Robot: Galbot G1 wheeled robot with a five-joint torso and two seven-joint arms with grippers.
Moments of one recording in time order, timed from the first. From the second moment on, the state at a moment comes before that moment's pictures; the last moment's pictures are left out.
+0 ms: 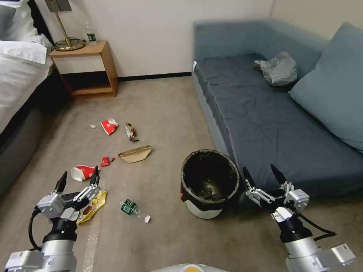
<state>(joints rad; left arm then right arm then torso) 1.88 -1.37 -0.82 -2.31 -0.64 -0.14 0.08 -1.88 1.51 0.71 2.30 0.45 0.16 -0.38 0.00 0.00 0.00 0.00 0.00</state>
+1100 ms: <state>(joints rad) 1.16 -0.70 -0.26 -2.07 -1.28 0.33 -0.07 -1.79 1.46 0.75 2.24 0.50 0.16 -0.34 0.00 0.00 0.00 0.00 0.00</state>
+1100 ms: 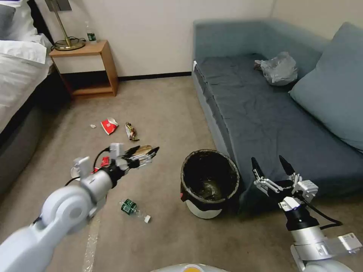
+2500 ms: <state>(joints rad) 0.69 -1.07 0.34 -1.60 -1.12 0.56 -0.32 -1.75 1.45 0.80 2.18 0.53 0.18 -0.31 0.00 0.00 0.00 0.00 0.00</state>
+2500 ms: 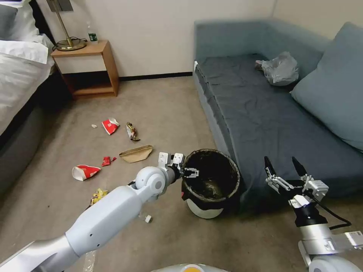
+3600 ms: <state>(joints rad) 0.72 -1.06 0.28 -1.61 -1.11 0.57 -0.31 -1.75 1.46 0.80 2.18 0.53 0.18 -0.31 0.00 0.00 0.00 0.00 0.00</state>
